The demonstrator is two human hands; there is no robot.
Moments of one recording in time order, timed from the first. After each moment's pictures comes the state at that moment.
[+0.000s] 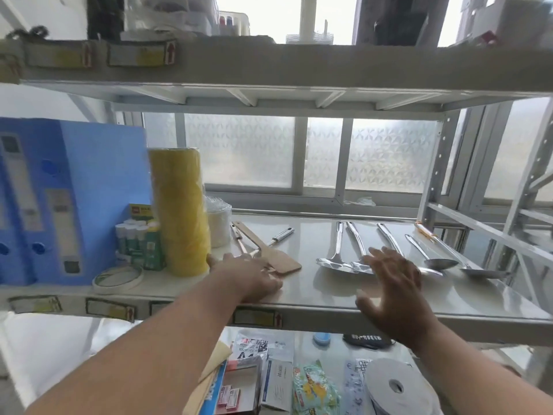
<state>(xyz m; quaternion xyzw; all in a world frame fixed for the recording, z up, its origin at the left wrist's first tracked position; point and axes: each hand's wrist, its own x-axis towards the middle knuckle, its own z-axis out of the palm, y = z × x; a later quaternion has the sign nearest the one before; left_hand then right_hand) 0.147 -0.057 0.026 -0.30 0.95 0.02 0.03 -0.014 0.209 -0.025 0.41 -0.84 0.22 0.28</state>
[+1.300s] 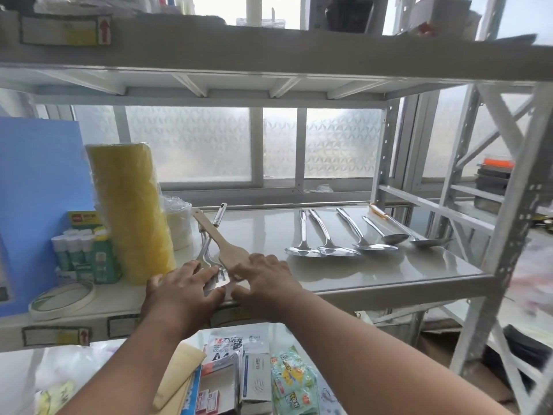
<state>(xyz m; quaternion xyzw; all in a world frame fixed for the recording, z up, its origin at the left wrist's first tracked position) 0.196 -0.088 -0.023 -0.27 0.95 0.03 -0.12 0.079 0.067 -0.009 0.47 -0.87 0.16 0.02</state>
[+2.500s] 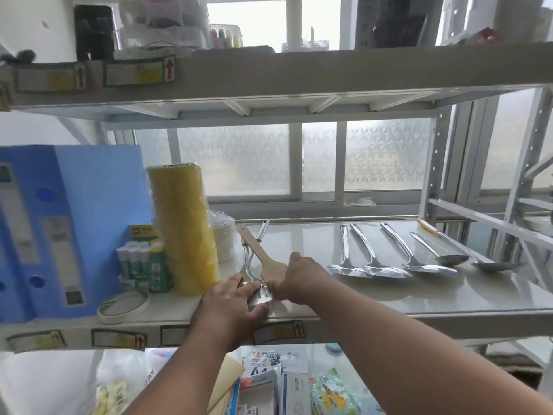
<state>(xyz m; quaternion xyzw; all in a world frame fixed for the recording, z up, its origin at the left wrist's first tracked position) 0.198 -0.086 -0.012 -0.26 0.96 0.08 -0.09 0.051 0.023 0.021 0.34 -0.92 0.18 -0.02</state>
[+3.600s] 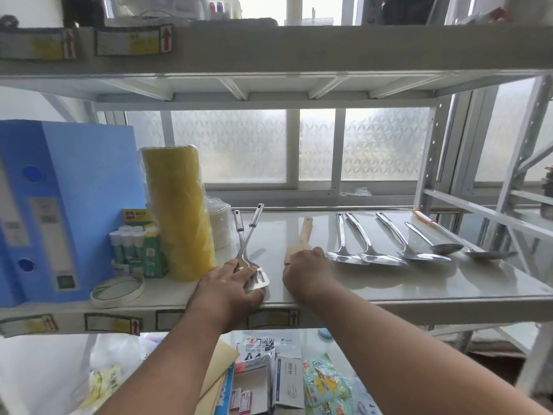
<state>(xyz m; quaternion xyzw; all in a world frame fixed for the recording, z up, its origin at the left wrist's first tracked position) 0.192 -0.099 -0.019 -0.27 0.95 0.12 -0.07 0.034 0.021 -0.015 0.30 -0.94 0.19 0.03</state>
